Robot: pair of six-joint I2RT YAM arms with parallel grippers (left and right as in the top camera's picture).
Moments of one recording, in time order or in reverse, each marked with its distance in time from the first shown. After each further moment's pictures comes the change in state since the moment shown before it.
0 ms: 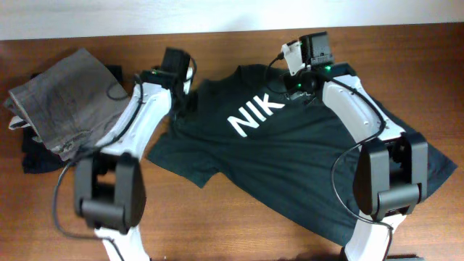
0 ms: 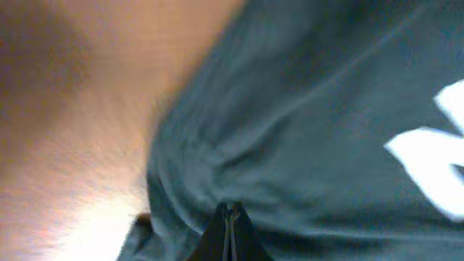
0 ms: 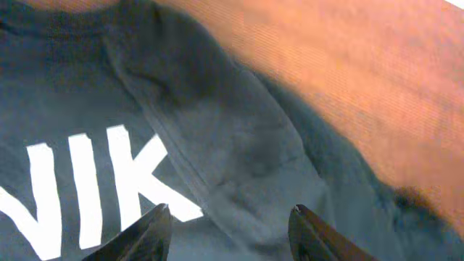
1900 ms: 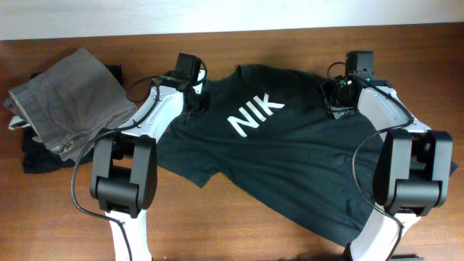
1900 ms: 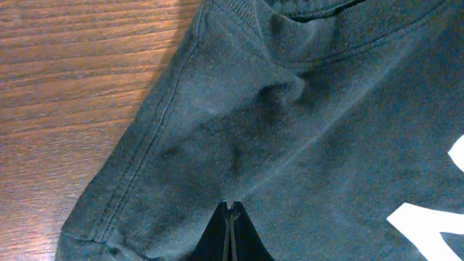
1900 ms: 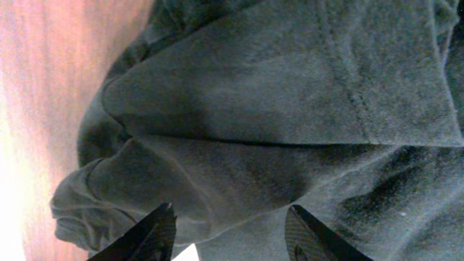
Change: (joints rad) left arm -0.024 0.167 -0.034 0.226 0.061 0.000; right arm -0.243 0.014 -0.184 0.098 -0.203 1.320
